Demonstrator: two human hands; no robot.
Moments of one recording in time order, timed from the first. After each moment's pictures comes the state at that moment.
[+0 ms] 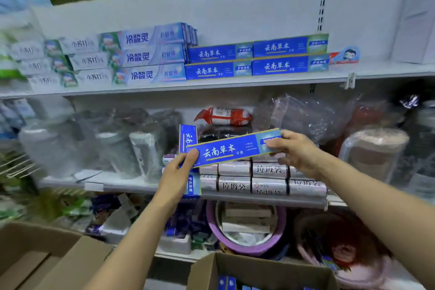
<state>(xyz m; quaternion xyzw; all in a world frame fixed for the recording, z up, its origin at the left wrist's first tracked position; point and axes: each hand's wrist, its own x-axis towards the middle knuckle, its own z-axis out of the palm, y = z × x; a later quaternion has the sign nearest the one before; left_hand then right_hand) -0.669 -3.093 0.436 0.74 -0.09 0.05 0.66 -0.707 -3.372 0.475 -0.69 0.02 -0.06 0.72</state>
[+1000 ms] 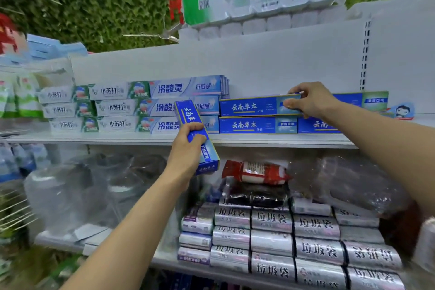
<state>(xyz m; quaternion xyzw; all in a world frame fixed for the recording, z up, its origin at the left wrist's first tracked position) -0.548 -3.070 0.591 0.69 -0.14 0.16 0.69 -0.529 -3.365 0.671 -0.86 0.02 -0.33 0.39</state>
